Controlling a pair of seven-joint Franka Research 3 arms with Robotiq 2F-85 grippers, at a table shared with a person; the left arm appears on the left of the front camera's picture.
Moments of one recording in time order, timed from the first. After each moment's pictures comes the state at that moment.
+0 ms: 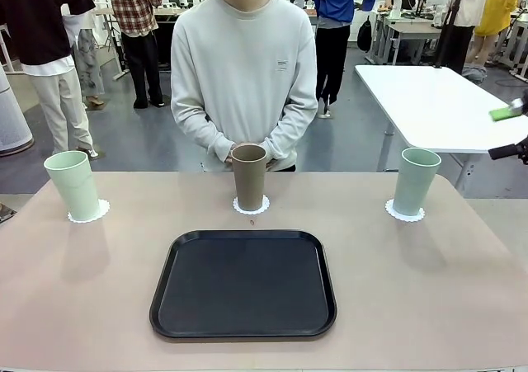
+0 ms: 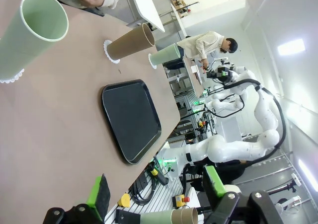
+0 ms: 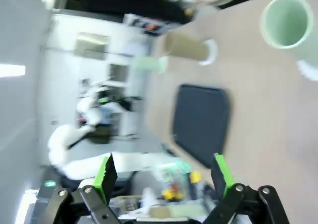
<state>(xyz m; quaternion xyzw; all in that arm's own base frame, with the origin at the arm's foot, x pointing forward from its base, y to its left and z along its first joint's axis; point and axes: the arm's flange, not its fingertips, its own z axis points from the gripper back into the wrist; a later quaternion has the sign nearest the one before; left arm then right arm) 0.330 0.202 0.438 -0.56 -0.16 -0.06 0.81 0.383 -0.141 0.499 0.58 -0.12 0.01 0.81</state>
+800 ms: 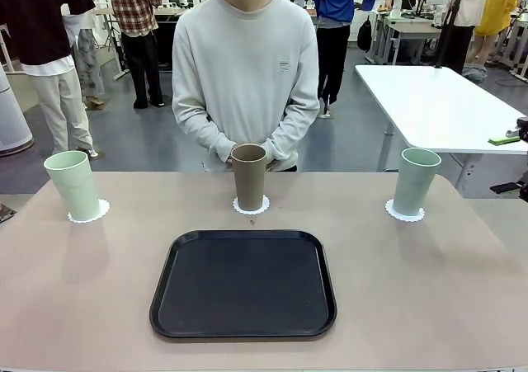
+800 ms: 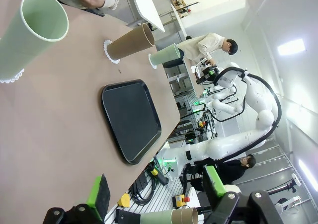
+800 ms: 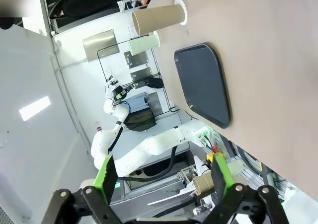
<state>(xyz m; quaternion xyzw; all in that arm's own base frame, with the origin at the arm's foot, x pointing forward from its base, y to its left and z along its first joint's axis) 0.330 0.202 0.438 -0.56 -0.16 -0.06 0.81 0.414 -0.172 0.427 0.60 0.07 -0.11 0.79</state>
